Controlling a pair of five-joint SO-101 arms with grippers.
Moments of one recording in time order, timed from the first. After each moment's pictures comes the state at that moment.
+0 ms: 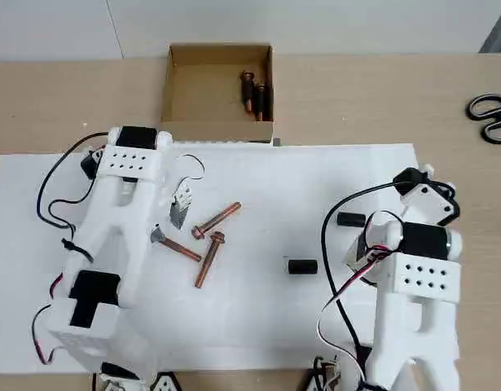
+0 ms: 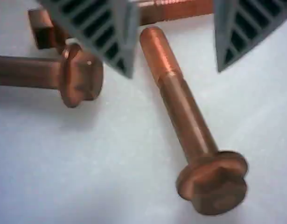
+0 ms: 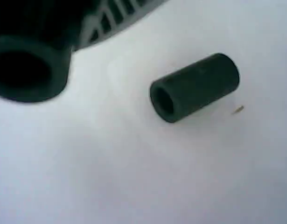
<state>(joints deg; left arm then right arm) 3.4 10.8 2.4 98.9 58.7 6.1 -41.0 41.4 90.5 -26.6</state>
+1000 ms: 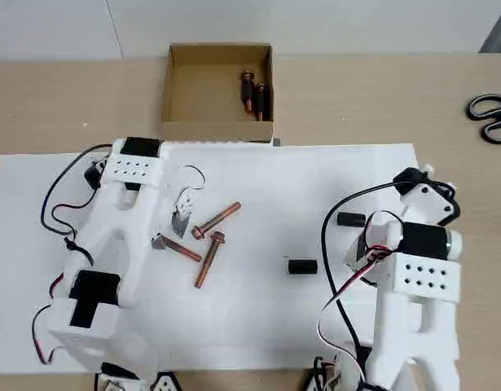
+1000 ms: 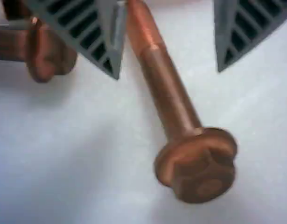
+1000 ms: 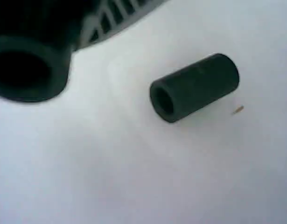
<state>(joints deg) 3.4 10.8 9.6 94.0 58.6 6.1 -41.0 41.4 90.5 -26.6</state>
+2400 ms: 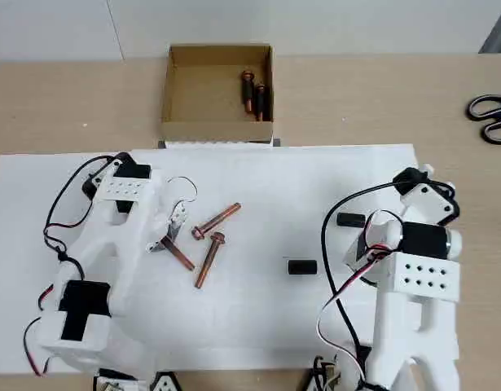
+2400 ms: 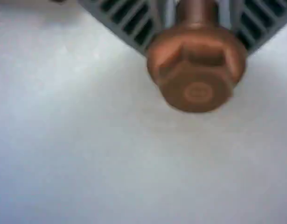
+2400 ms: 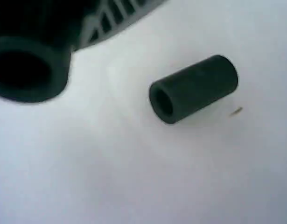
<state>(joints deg) 0.1 9.5 25.0 73.5 57.3 6.1 -41.0 41.4 90.5 -26.6</state>
